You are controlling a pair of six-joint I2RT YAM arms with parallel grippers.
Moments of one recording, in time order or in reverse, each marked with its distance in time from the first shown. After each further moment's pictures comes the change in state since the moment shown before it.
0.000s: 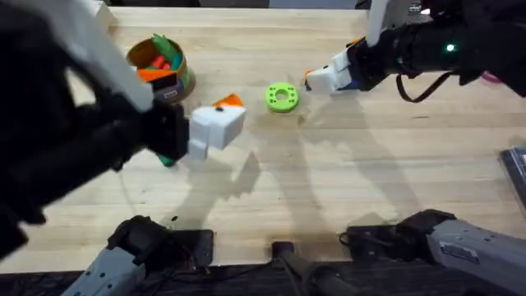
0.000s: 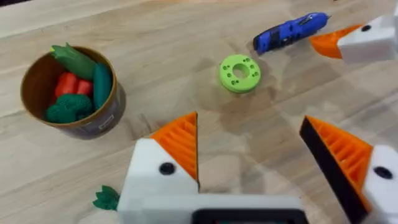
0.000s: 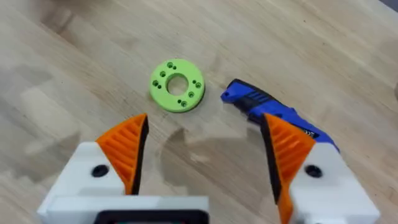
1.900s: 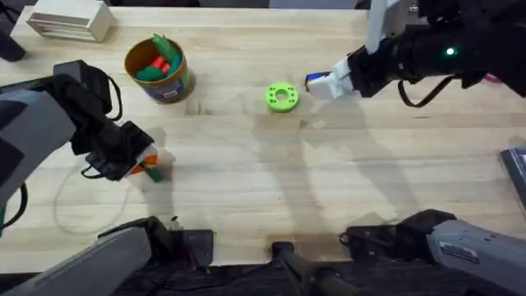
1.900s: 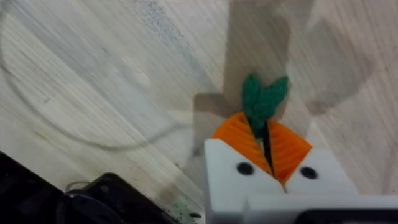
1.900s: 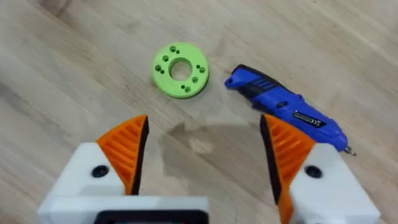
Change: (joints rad) left arm 0.745 0.631 -0.222 -0.075 -0.103 -0.532; right arm 0.000 0.000 0.000 -0.063 0.000 0.000
